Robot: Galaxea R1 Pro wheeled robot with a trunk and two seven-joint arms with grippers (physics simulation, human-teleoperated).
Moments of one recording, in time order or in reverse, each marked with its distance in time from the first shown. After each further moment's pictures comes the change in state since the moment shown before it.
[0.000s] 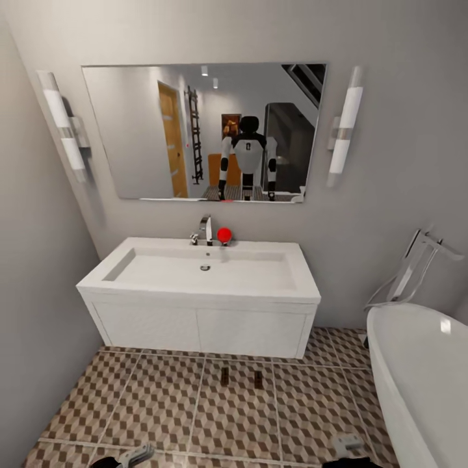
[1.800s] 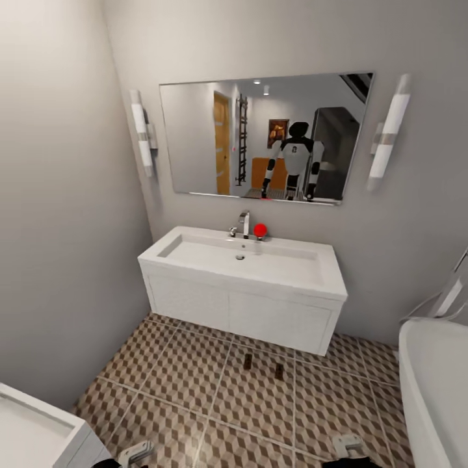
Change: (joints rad) left arm 0.005 -0.003 -0.002 0.000 -0.001 -0.067 0.002; right arm 0.000 0.000 0.000 0.000 0.000 0.000 0.000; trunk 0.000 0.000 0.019
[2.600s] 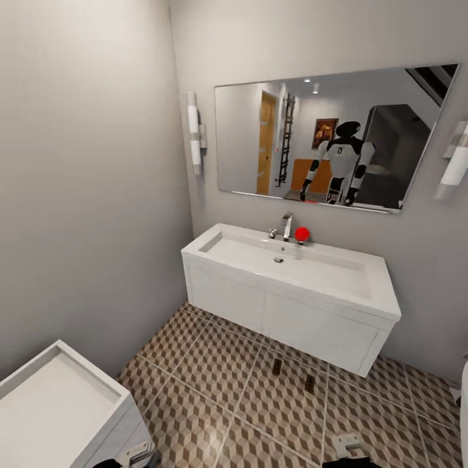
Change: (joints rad) left arm 0.001 -0.004 0.000 0.001 0.000 -0.001 0.000; right arm 0.000 0.000 0.000 0.000 0.000 0.000 0.000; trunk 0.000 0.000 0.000
